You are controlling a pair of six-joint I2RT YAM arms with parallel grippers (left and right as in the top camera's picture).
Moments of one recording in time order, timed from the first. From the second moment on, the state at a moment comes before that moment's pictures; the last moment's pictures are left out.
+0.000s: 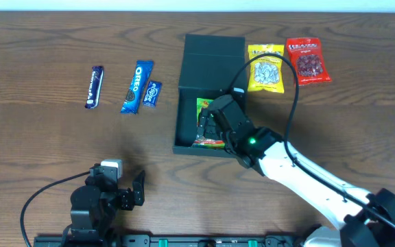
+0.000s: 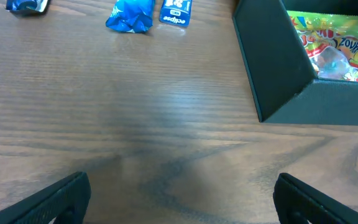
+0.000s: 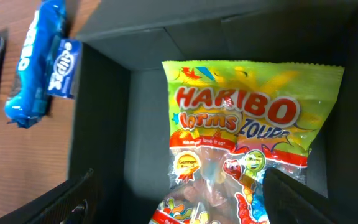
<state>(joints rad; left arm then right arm) -0.05 0.01 0.17 -0.77 0.20 -0.10 0.70 1.51 0.94 -0.28 0.16 0.78</state>
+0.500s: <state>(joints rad) -0.05 0.01 0.17 -0.77 0.20 -0.10 0.70 1.15 0.97 -0.33 0.16 0.58</state>
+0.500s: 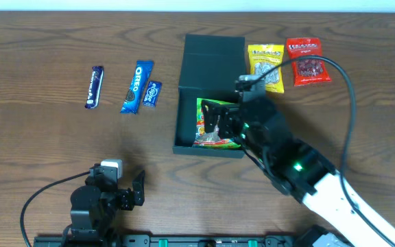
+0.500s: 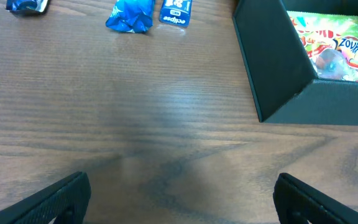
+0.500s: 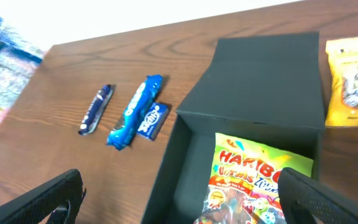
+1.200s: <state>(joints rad) -0.05 0.01 0.17 -0.76 0.19 -0.13 0.70 1.06 0.97 -0.66 0.11 0.56</state>
